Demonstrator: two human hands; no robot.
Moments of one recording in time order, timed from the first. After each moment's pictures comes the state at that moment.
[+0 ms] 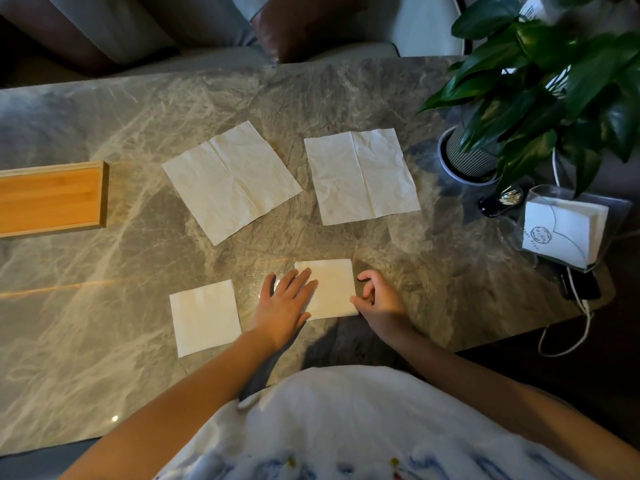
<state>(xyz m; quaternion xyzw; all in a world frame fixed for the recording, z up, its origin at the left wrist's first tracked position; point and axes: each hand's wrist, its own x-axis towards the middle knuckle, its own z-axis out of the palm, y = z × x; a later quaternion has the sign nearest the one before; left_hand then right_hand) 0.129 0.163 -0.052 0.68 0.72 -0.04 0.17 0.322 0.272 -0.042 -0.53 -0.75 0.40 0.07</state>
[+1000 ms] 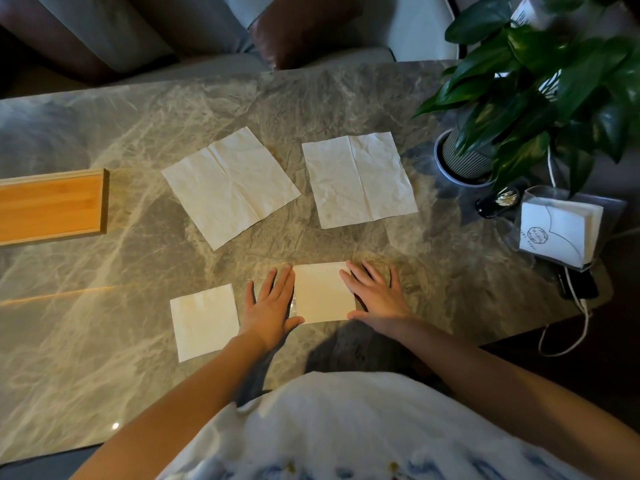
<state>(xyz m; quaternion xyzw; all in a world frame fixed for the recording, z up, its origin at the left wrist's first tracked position) 0.117 0.157 -0.053 0.58 0.77 -0.03 0.25 0.320 0.297 -0.046 -0.34 -0.90 0.19 -0.18</state>
